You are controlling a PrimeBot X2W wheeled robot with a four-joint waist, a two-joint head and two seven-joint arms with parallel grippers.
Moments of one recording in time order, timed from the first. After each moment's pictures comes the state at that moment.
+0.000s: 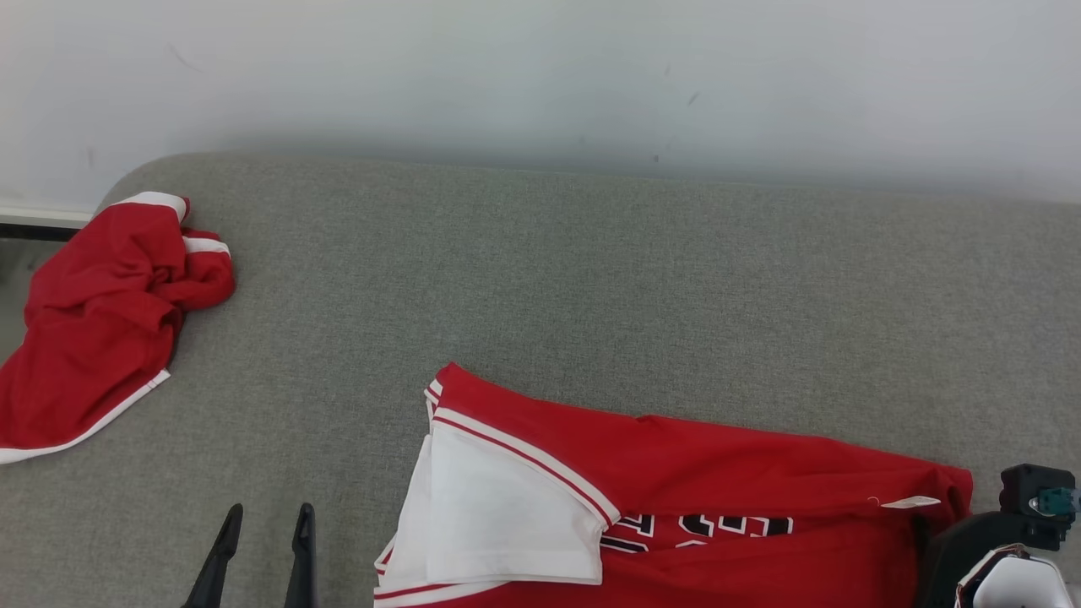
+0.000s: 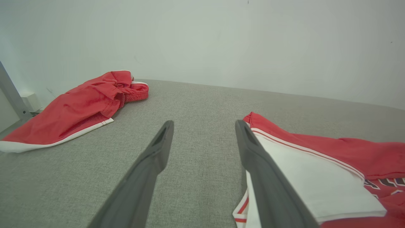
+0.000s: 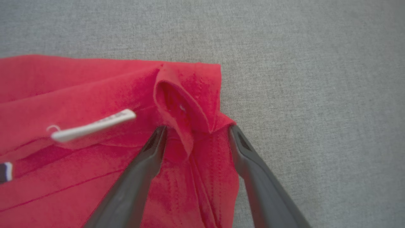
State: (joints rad) left arm 0.11 0.13 -0.03 0.05 -0.24 -0.13 -0.26; right arm -0.12 -0.05 -0.40 0.28 -0.04 0.13 0.51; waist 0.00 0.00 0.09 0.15
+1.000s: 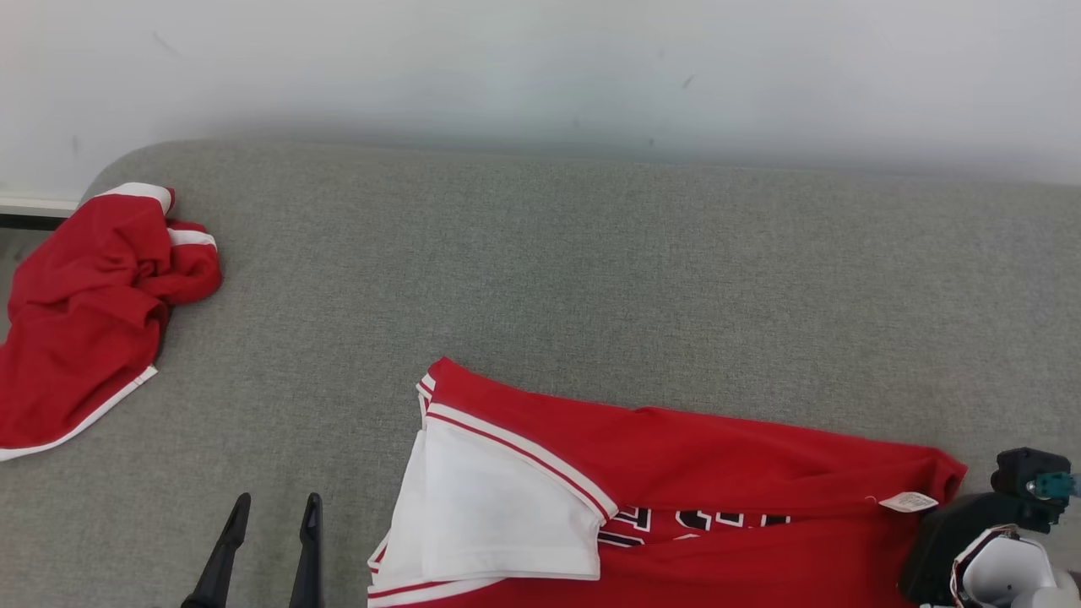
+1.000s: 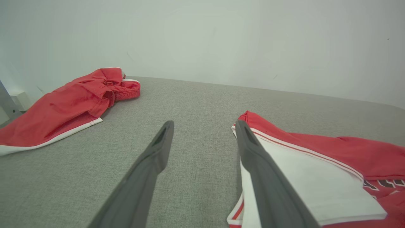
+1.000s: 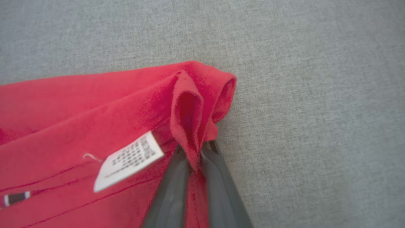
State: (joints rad) left arm 0.08 0.13 -0.05 0.05 -0.24 -0.13 -0.26; right arm -0.18 -0.05 -0.36 0.38 0.06 0.13 0.49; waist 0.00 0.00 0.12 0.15
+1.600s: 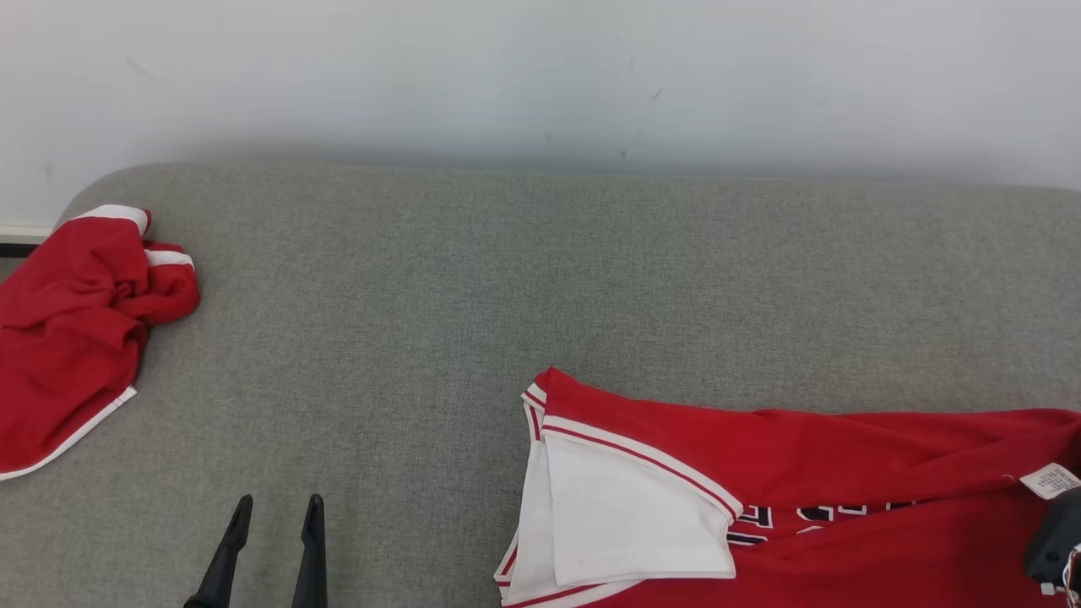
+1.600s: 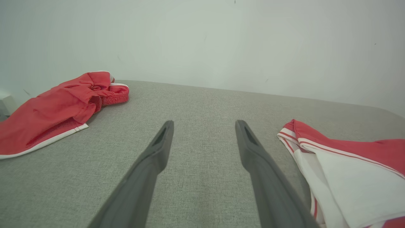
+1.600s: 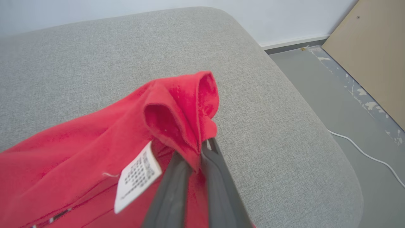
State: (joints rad) left arm 0.09 0.12 -0.04 0.06 -0.24 -0.13 -0.26; right arm -0.17 -0.05 -0.62 0.13 -0.11 0.13 0.47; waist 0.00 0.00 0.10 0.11
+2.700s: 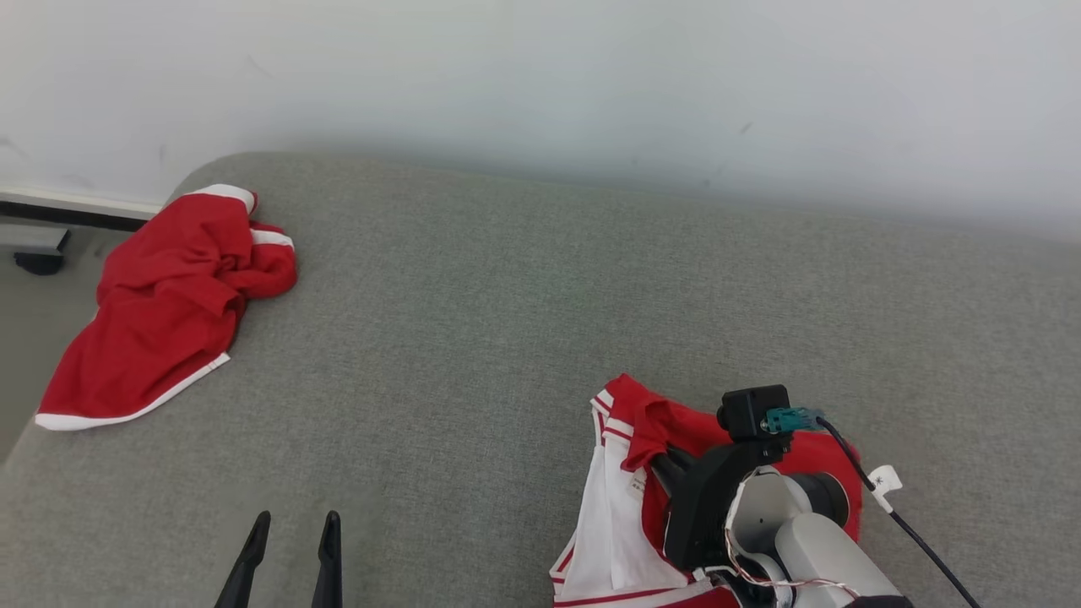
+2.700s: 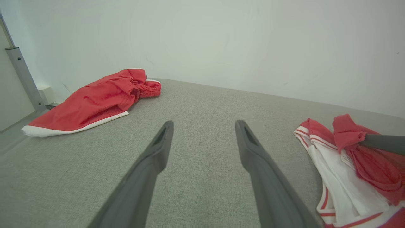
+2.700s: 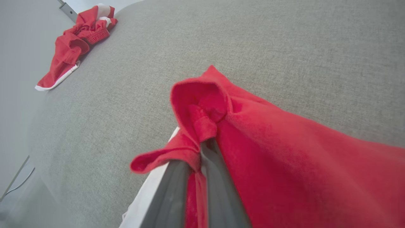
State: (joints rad) left arm 0.11 0.11 -0.07 0.06 -0.24 -0.13 -0.26; right arm -0.39 -0.05 0.30 0.56 0.44 0.13 0.29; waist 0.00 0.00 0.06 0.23
